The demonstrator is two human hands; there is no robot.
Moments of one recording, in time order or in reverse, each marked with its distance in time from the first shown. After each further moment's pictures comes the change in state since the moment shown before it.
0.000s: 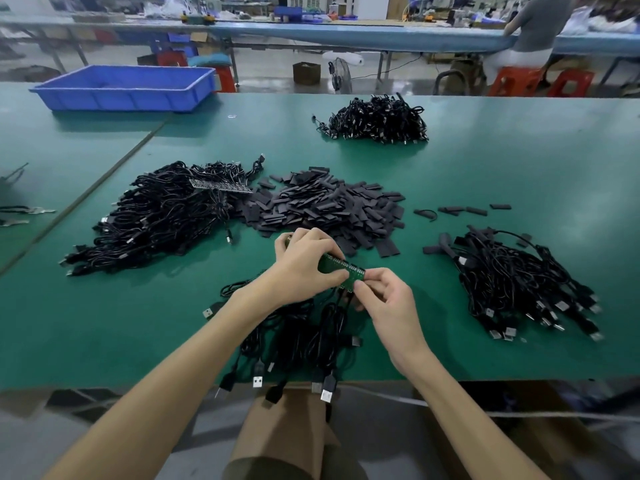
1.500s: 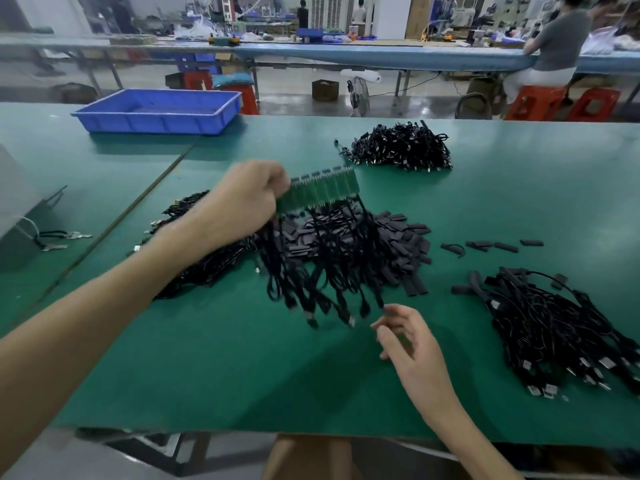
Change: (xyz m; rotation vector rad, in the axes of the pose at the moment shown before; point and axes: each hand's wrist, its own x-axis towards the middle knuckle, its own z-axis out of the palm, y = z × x) left_hand 0.034 -0.017 -0.172 -0.039 0.159 -0.138; right_hand -0.004 -0.003 0.002 -0.121 -0.084 -0.028
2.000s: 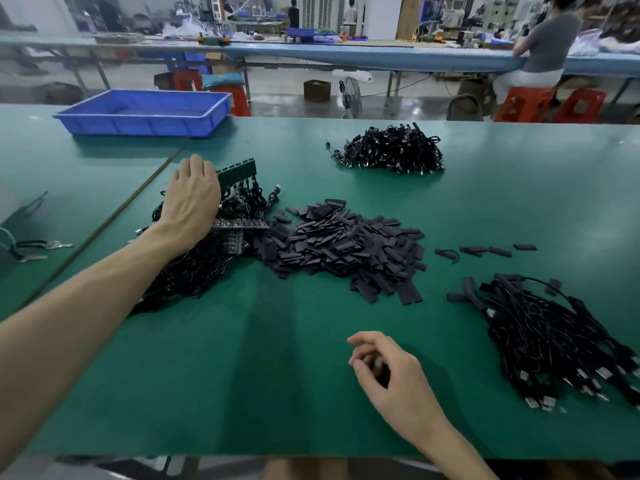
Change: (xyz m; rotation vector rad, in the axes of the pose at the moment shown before) left_hand 0.070 -0.138 0.022 0.867 0.278 0.025; right_hand -0.003 -0.001 0.007 -0.265 -0.178 -0.124
